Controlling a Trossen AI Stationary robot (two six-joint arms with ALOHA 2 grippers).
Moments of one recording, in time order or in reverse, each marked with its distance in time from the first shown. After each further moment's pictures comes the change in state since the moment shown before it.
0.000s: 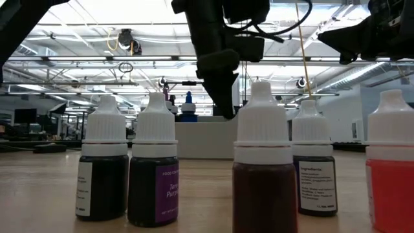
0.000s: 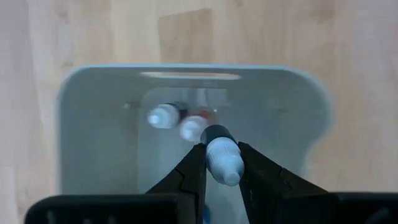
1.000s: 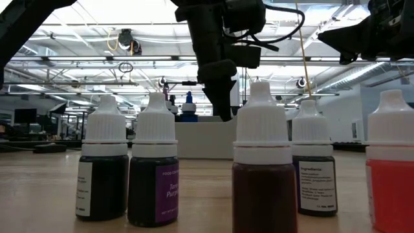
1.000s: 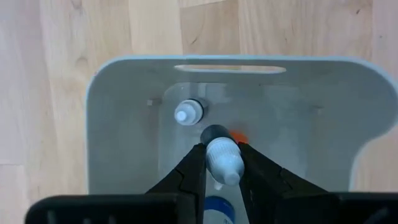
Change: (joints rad) left arm 0.050 0.007 -0.001 0.000 0.023 0.043; right arm 0.000 0.000 0.000 0.002 -0.002 0.009
